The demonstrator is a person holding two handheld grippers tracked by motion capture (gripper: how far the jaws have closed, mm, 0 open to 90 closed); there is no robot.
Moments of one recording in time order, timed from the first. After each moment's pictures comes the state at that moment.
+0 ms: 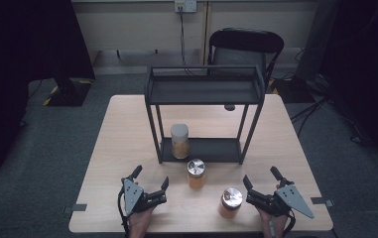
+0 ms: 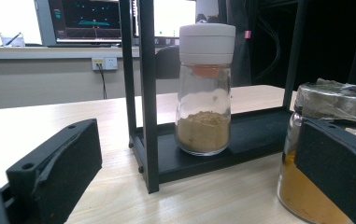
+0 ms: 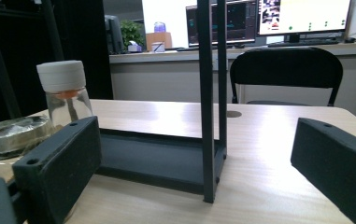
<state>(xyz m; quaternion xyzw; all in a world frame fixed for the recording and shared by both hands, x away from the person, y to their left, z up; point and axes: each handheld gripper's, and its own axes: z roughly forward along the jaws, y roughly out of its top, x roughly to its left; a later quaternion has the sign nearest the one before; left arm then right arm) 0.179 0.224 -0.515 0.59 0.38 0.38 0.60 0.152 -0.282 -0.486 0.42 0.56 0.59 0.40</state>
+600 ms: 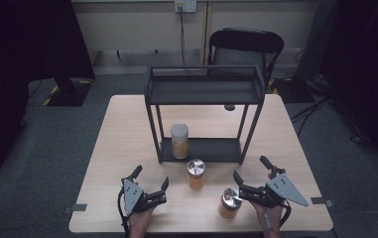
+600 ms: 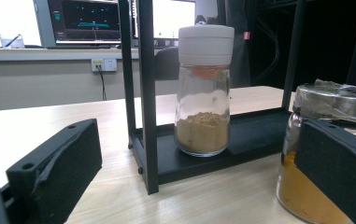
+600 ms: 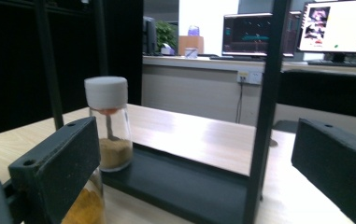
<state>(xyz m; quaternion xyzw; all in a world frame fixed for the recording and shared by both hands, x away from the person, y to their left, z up) 0.179 0.224 -0.516 0.59 0.38 0.38 0.60 0.174 -0.280 -0.454 0.35 0.60 0.61 0.38</state>
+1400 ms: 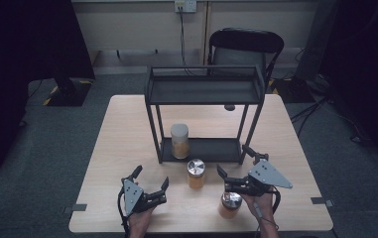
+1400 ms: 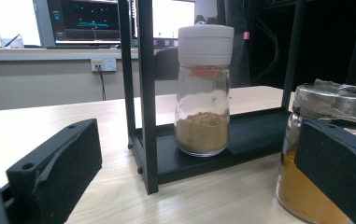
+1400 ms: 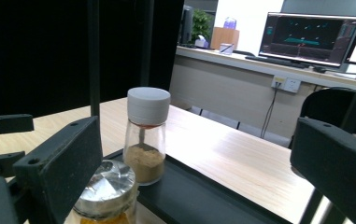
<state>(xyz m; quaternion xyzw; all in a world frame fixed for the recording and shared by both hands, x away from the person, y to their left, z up) 0.179 0.225 -0.516 0.59 0.38 0.38 0.60 0.203 -0.259 -0.407 0.28 0.66 0.60 0.36</state>
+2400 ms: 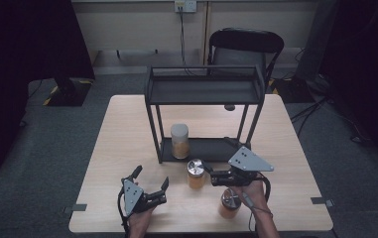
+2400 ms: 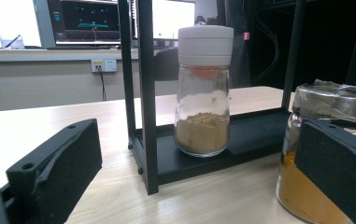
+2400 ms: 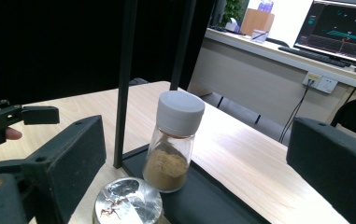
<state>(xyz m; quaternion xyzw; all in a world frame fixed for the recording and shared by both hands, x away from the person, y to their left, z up) 0.178 0.224 -0.516 0.59 0.38 0.39 0.60 0.230 -0.234 -0.361 0.23 0.72 0.56 0.33</state>
